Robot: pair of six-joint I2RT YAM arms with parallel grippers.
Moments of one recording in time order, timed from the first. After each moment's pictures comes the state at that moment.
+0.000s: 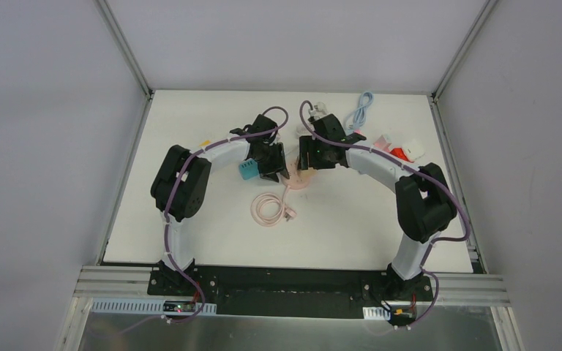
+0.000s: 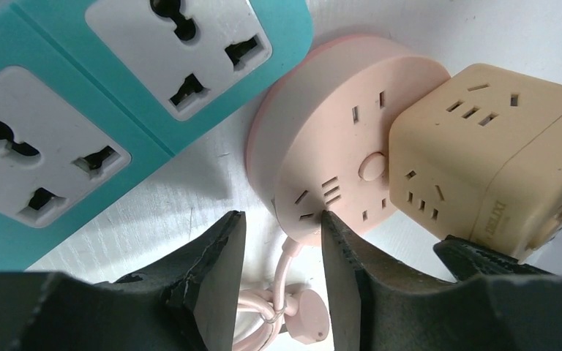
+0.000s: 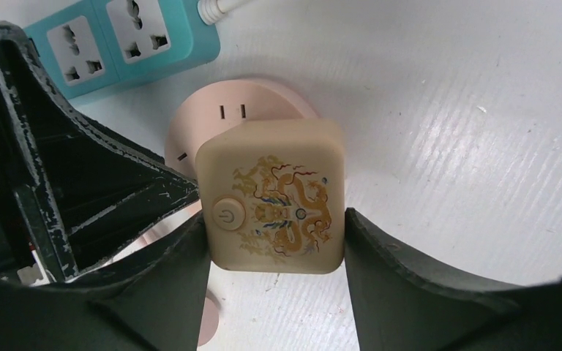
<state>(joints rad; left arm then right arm) -0.52 1.99 1.39 -0.50 0.25 -0.66 0.59 1.80 1.31 -0.46 -0.02 0.38</state>
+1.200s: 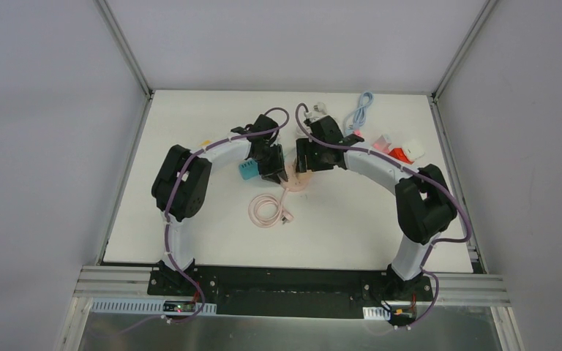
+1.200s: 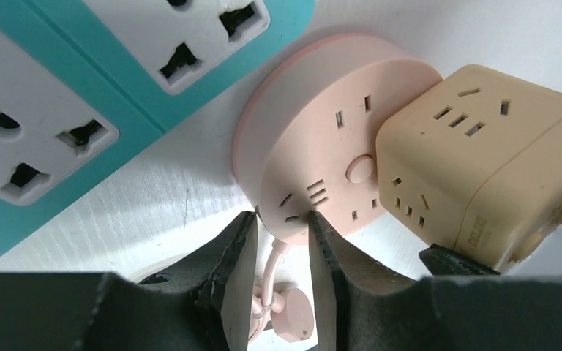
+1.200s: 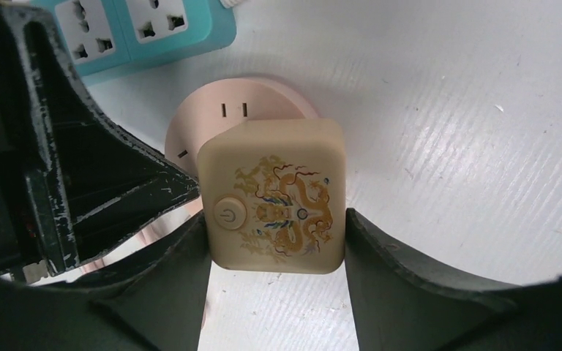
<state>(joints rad) -0.53 2.00 1.41 -0.57 0.24 -0.66 0.58 1.78 1.29 -0.45 -0.08 0.37</state>
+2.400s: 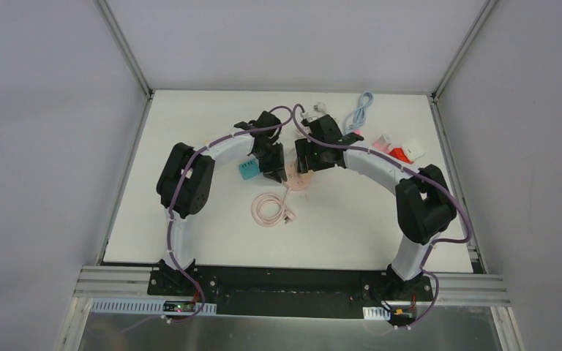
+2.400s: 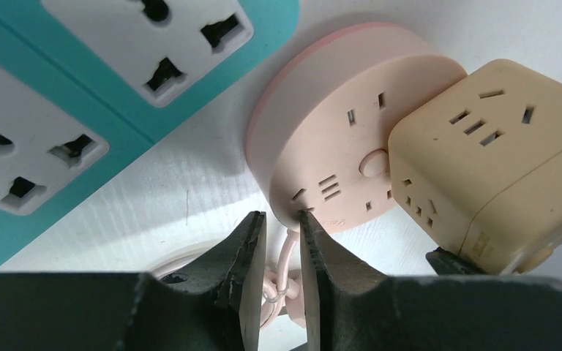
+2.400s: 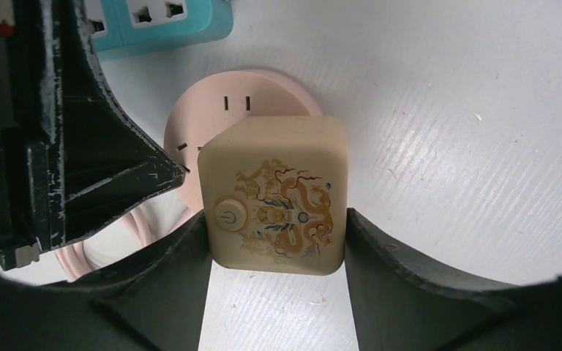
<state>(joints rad) -0.53 2.05 1.51 -0.67 0.24 -0.60 0.59 1.79 1.31 -0.50 -0.06 0.29</state>
